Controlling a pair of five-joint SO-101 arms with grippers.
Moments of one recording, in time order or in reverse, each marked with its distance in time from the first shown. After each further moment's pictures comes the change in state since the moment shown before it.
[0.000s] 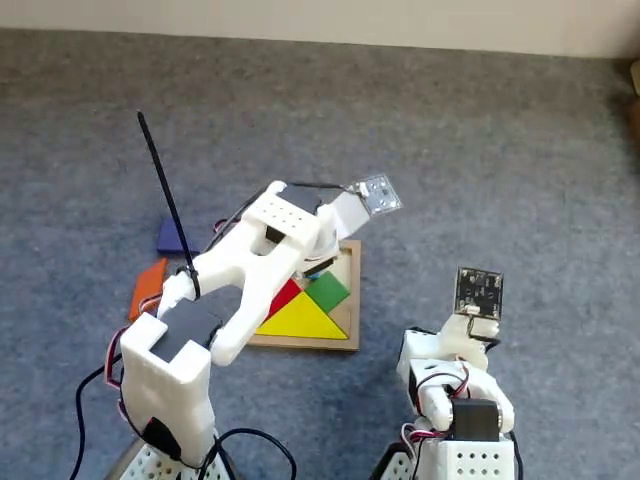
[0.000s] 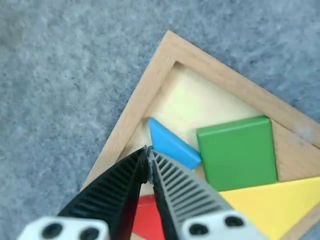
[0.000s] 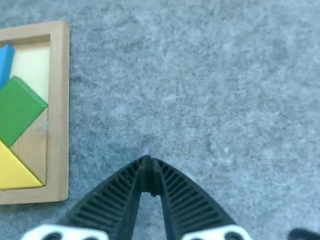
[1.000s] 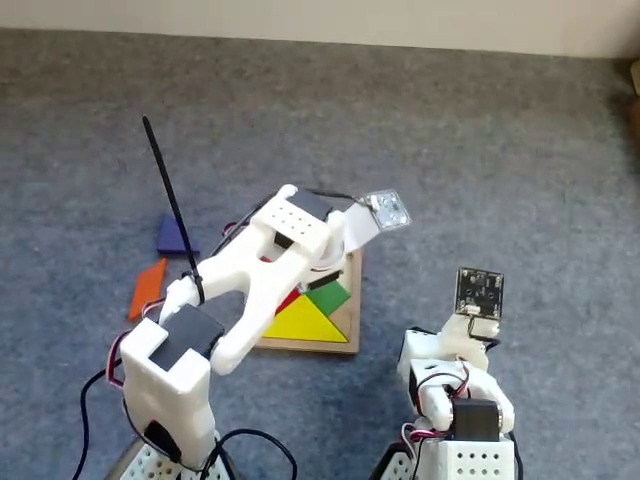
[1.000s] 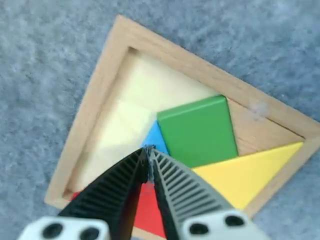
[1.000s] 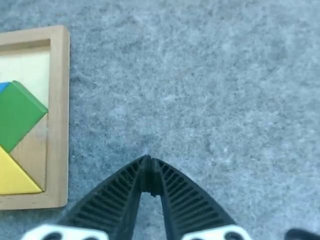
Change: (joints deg) left arm 1.6 -2.1 0.1 8.3 0.0; right arm 0.3 0.0 0.0 0.0 0.0
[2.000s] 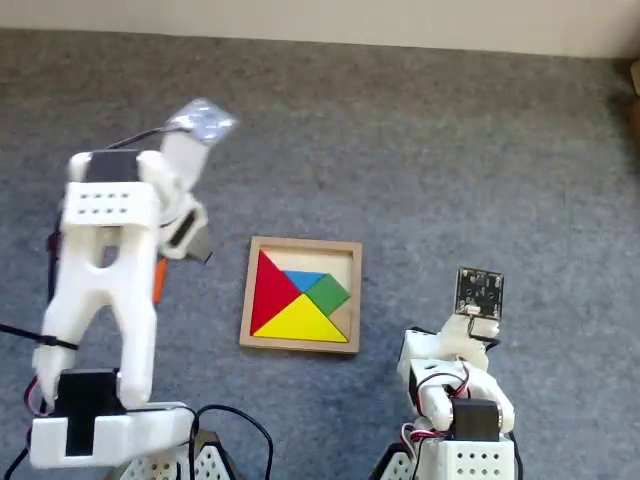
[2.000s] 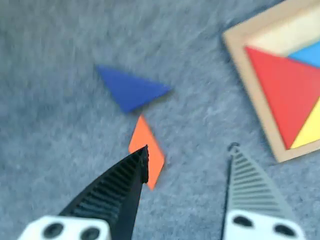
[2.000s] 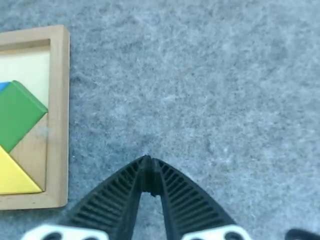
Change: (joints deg) left arm -38.2 -25.8 2.7 14.8 0.3; right arm 0.0 0.0 0.0 0.0 0.0
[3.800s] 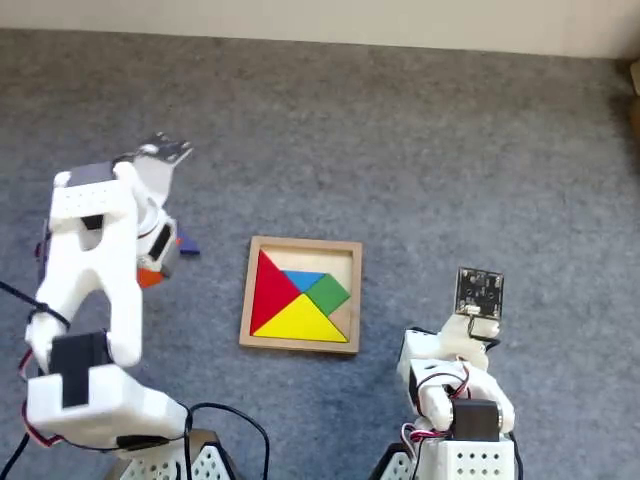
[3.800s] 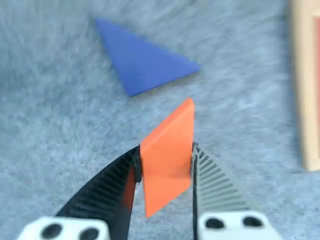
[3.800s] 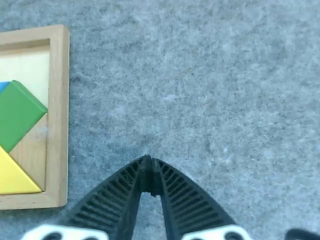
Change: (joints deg) left arm -3.8 9.2 4.6 -7.2 0.0; right arm 0.0 0.0 0.0 0.0 0.0
